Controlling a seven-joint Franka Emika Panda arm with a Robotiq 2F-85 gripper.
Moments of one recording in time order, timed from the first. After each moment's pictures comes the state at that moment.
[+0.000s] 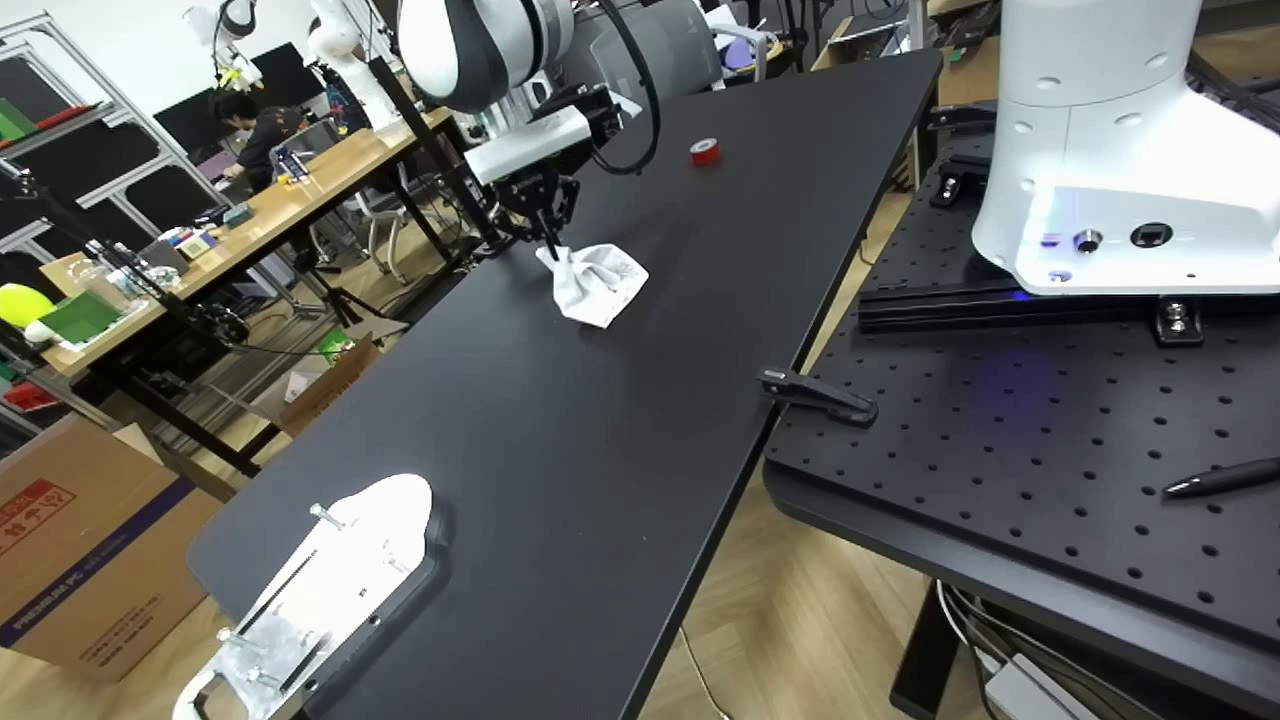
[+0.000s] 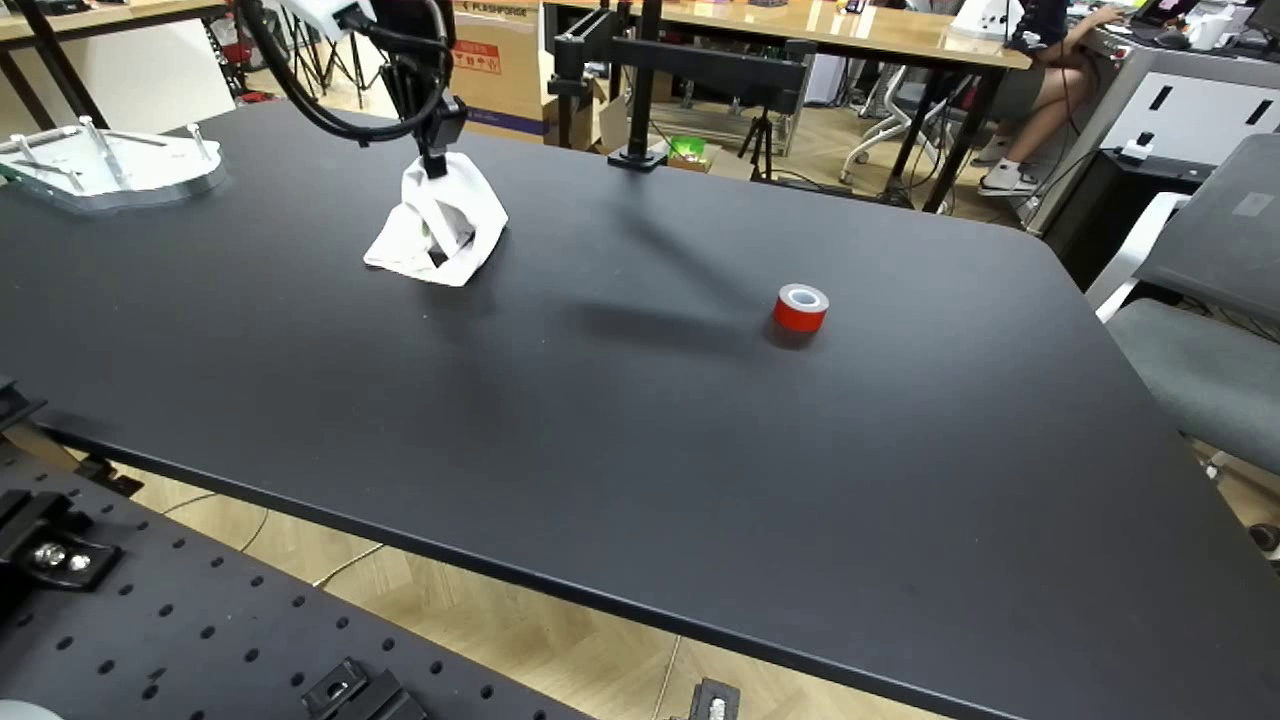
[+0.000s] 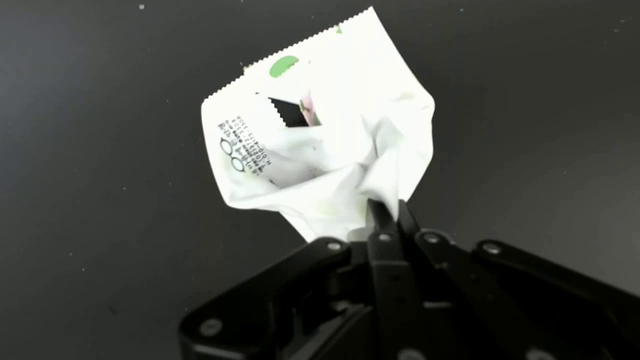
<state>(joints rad) 0.27 0.36 -0.01 -2.23 0.13 2.69 0.58</state>
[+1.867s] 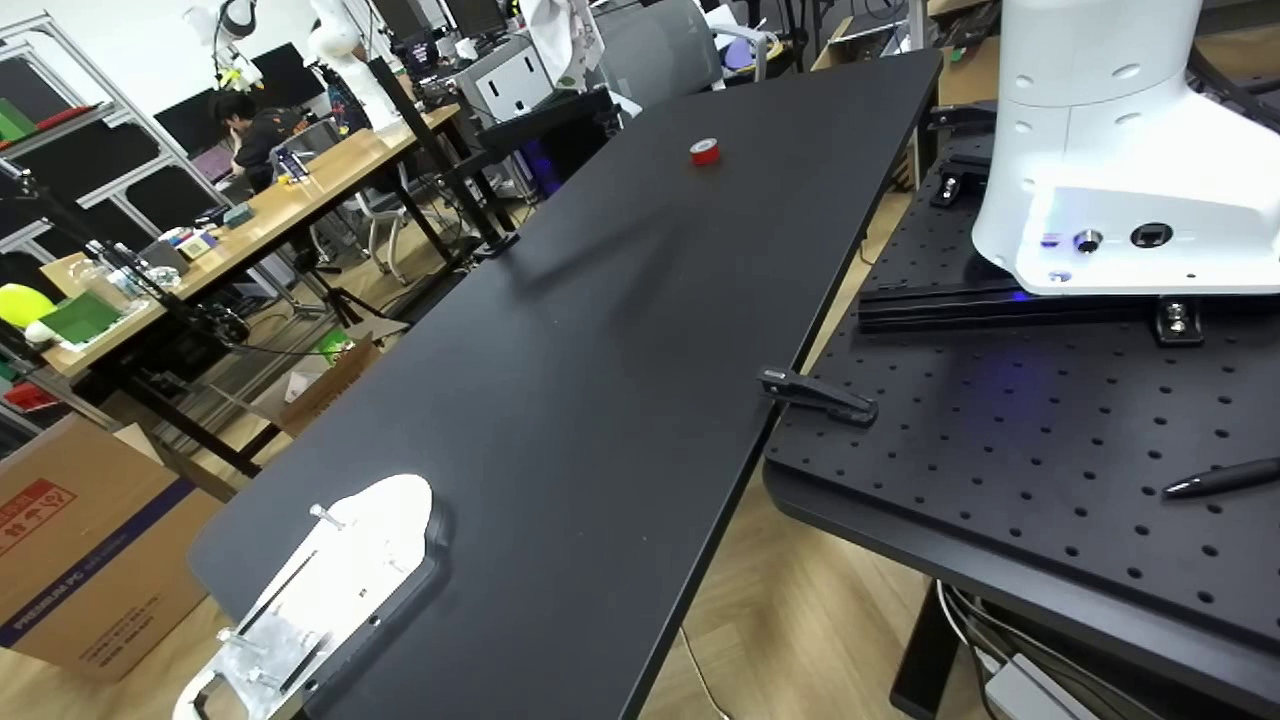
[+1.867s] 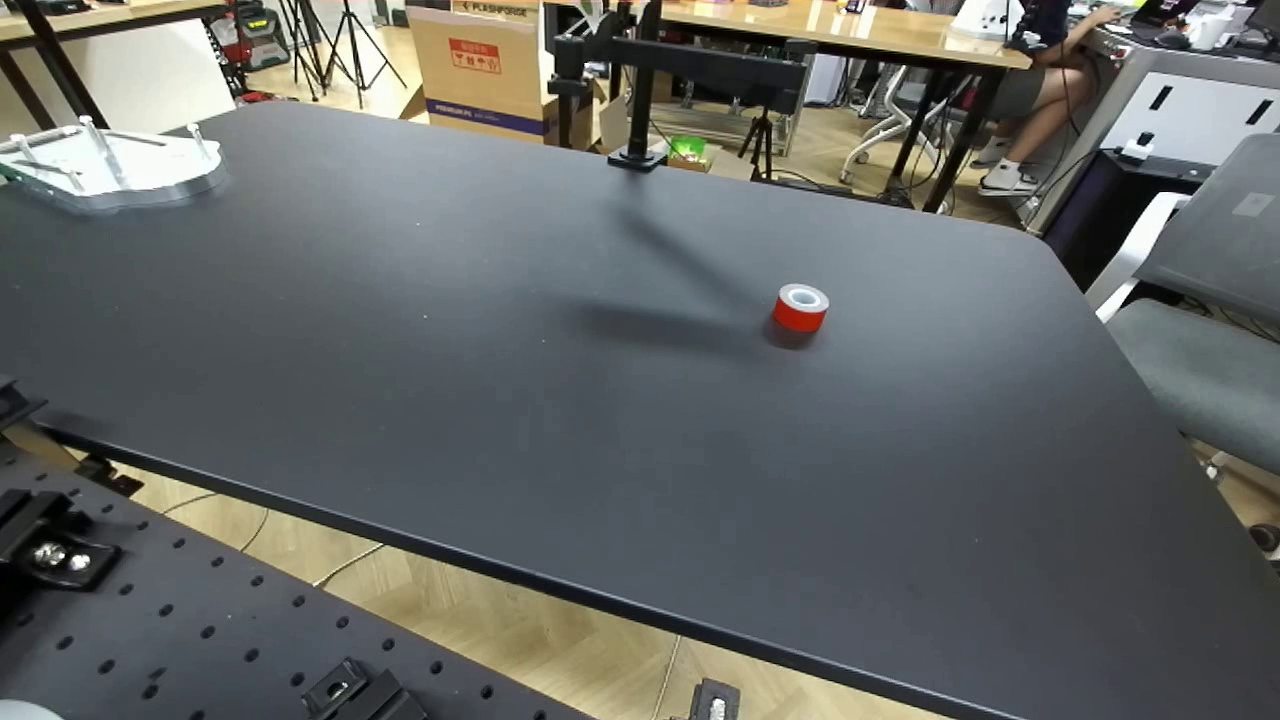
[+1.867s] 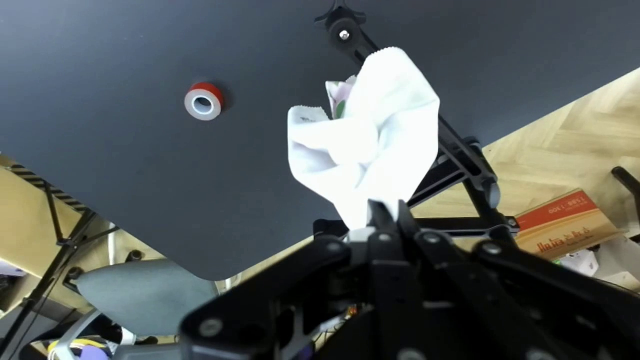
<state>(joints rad) -0.05 -0.26 0.03 -2.21 -0.15 2.28 0.59</state>
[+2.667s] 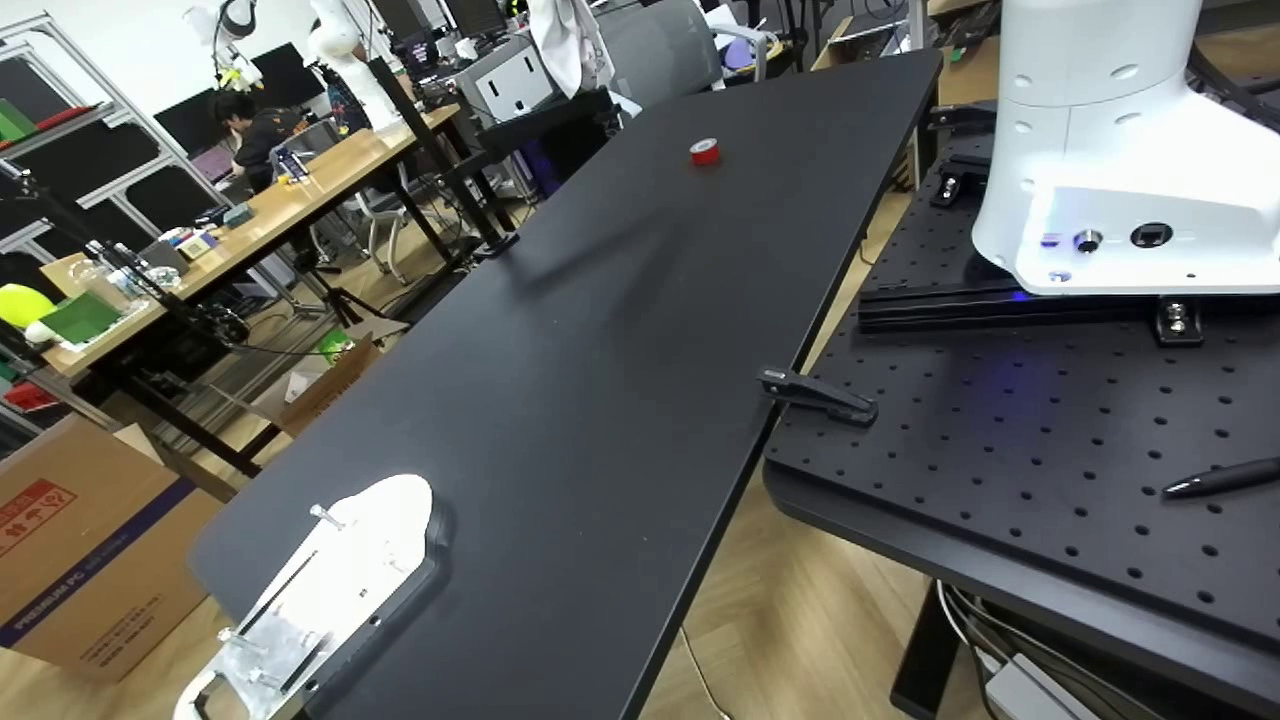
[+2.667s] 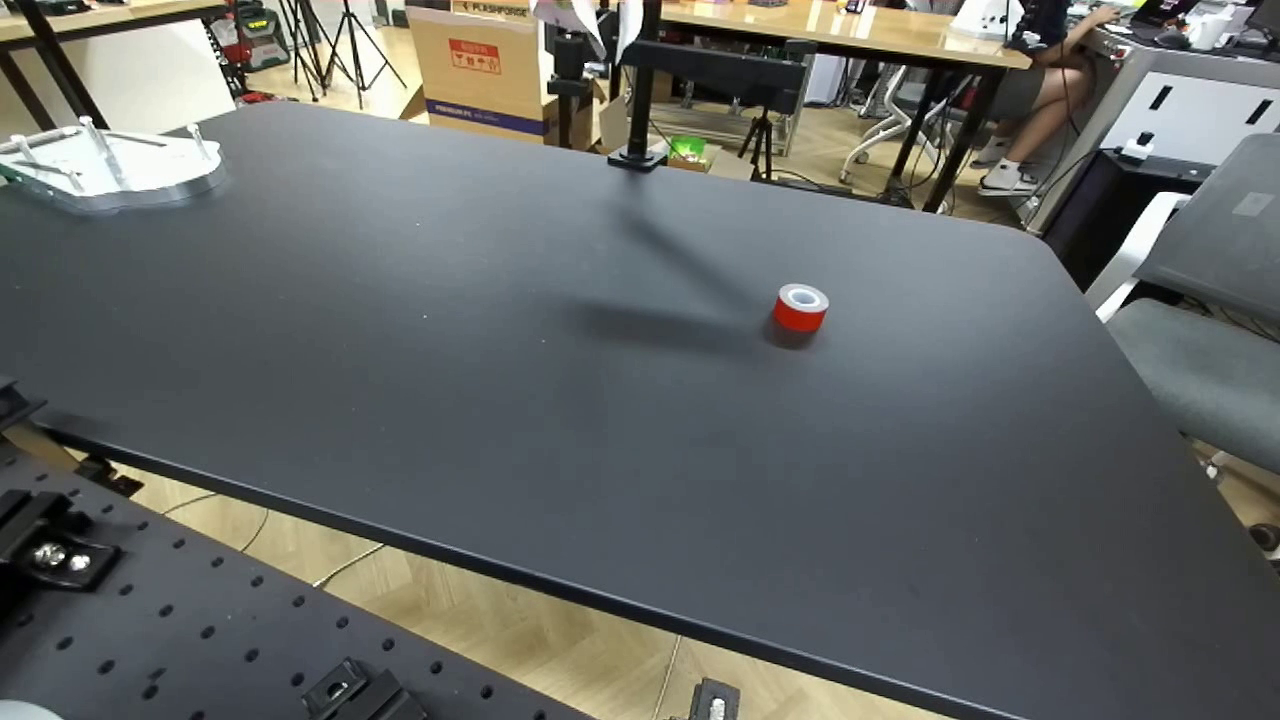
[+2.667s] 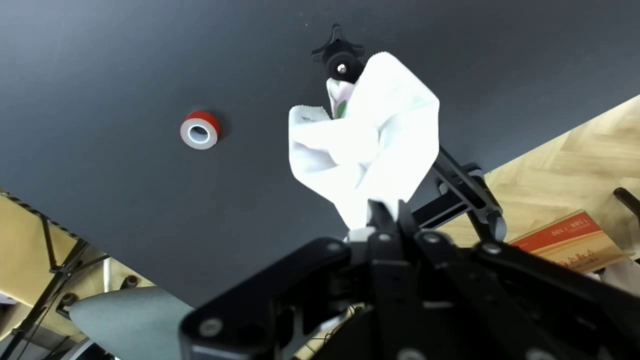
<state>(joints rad) -0.06 -0.24 0.05 -2.23 -0.11 2.29 0.57</state>
